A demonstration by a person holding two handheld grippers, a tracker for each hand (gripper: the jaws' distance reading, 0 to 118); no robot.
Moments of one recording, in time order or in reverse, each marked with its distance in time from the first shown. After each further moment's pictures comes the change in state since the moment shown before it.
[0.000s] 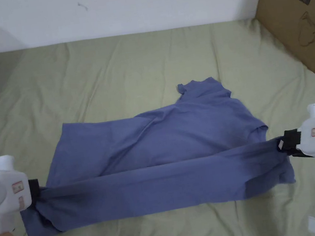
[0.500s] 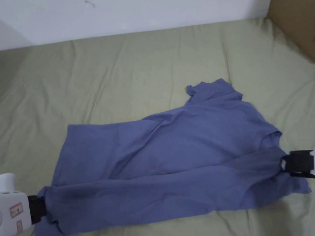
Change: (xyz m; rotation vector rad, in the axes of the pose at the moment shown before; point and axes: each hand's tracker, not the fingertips) left arm -0.011 -0.040 0.028 -0.026 -0.018 0.004; right arm 0.000 -0.038 0.015 -0.010 -0.033 0.075
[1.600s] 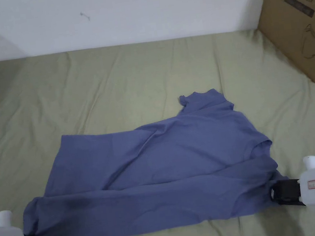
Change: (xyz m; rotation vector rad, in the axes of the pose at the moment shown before) left arm -0.006 -0.024 -0.041 -0.140 -0.029 0.063; right arm 0.038 -0.003 -0.078 -0.170 -0.088 -0.028
